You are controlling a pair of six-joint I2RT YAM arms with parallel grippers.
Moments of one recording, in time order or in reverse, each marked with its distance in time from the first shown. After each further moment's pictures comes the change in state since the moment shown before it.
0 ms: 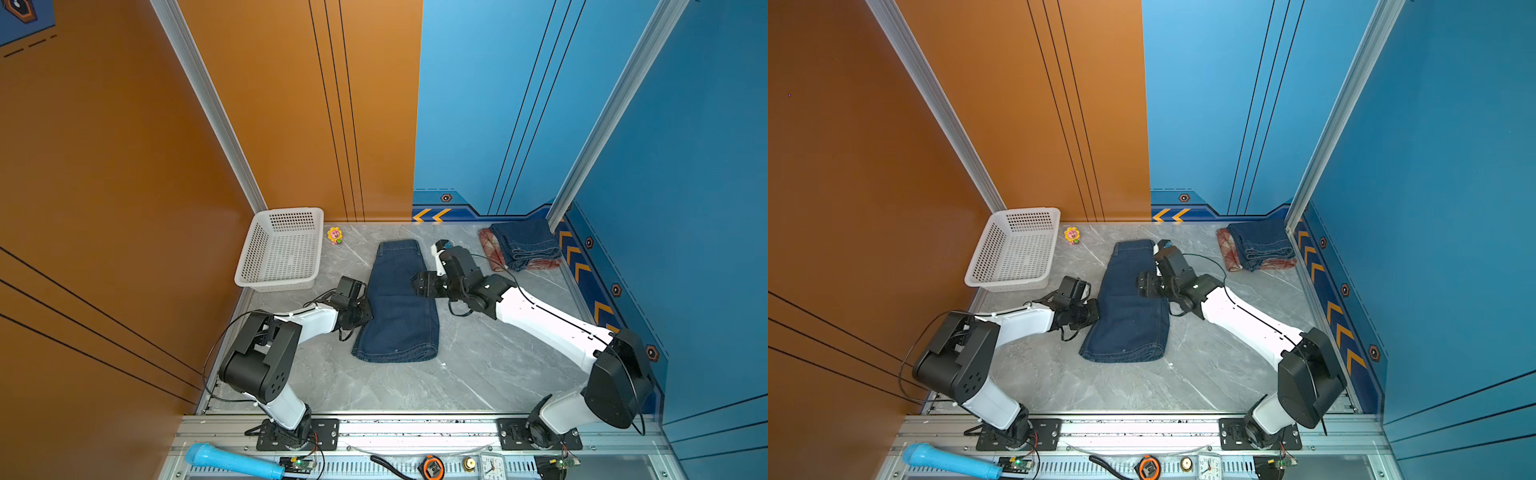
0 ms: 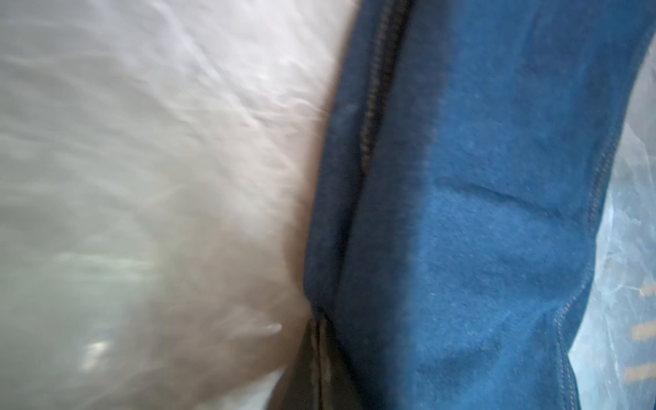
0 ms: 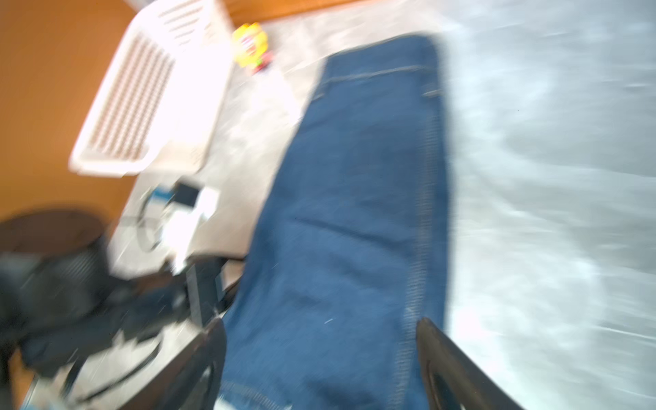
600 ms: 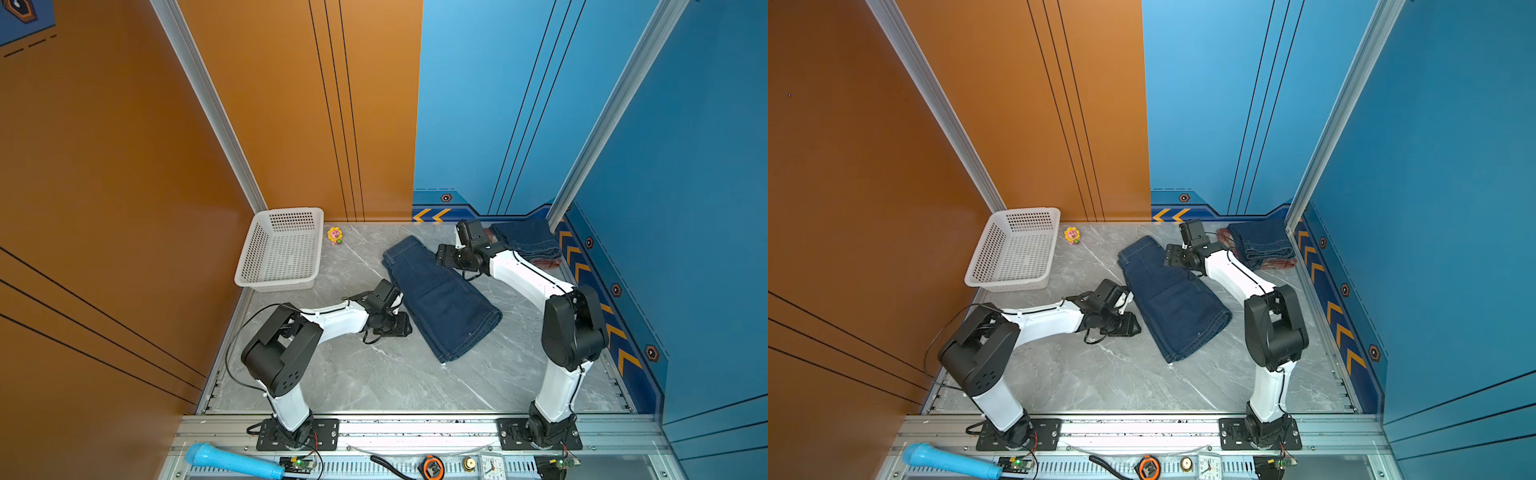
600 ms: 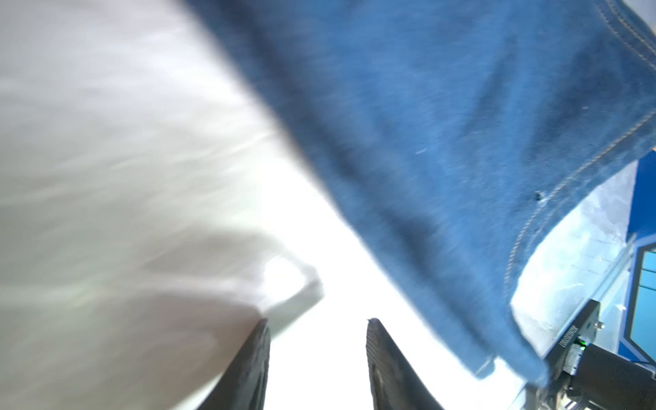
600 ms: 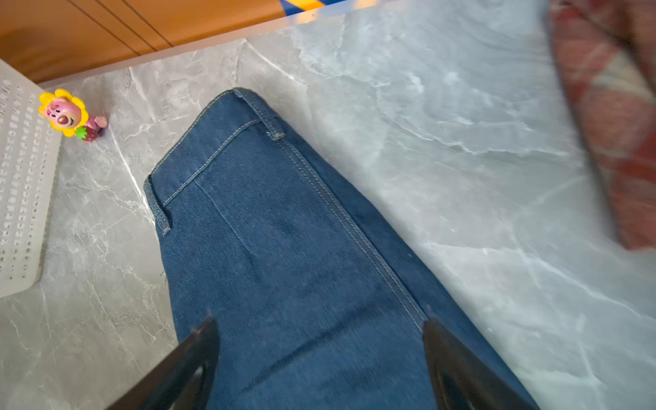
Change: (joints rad) left arm -0.206 0.032 0.120 -0.157 0.157 0.138; right arm -0.230 0.409 0.338 -0.084 -0.030 -0.131
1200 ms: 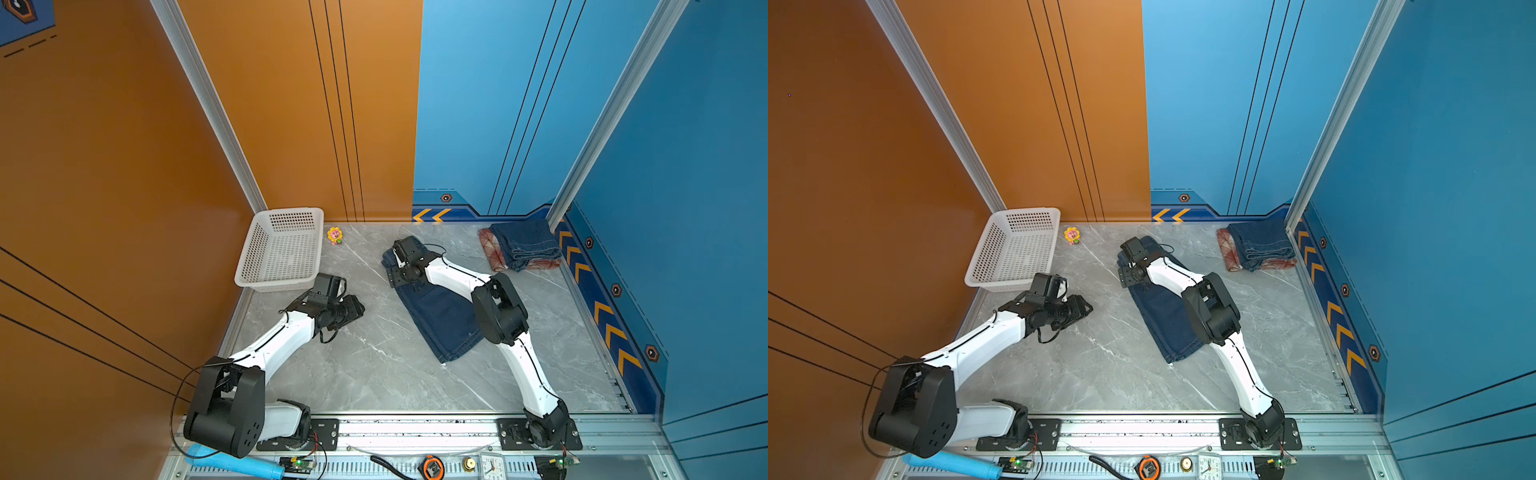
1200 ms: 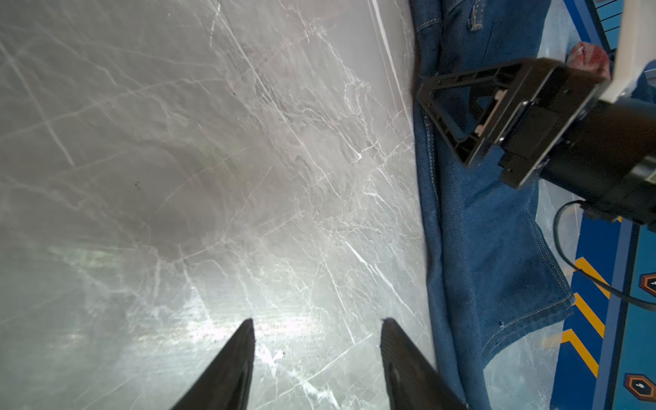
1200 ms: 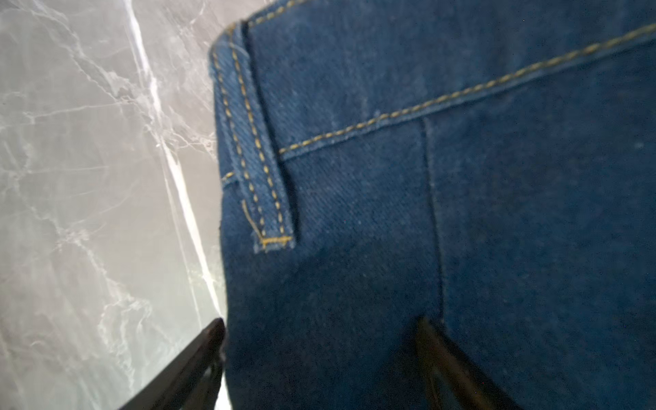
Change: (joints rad) left arm 0.341 -0.354 -0.145 -0.092 -0.073 -0.144; right arm 0.242 0.475 0.401 -0.042 0.089 -0.164
